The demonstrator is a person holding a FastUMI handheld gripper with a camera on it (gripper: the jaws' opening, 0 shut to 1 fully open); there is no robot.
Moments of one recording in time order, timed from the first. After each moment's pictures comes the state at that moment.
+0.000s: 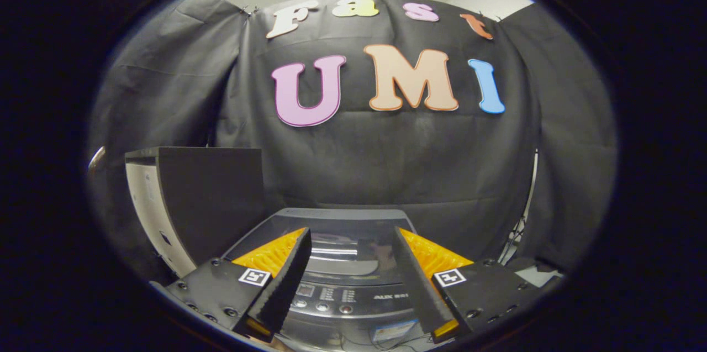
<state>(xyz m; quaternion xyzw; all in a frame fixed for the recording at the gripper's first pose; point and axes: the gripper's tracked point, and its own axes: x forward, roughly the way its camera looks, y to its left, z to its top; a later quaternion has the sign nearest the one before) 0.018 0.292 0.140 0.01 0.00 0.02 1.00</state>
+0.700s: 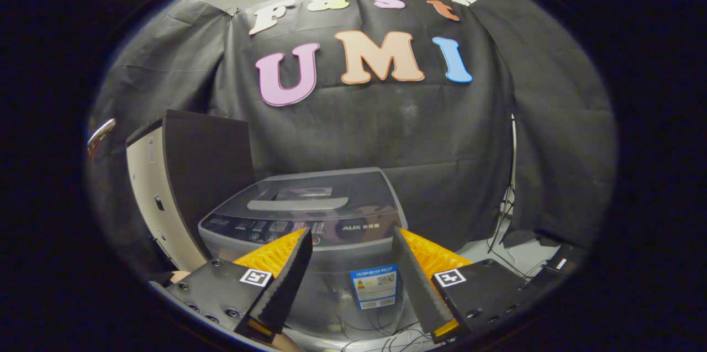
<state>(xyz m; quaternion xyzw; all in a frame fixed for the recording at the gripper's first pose) -0.030 0.262 0.037 0.05 0.04 -0.01 1.00</state>
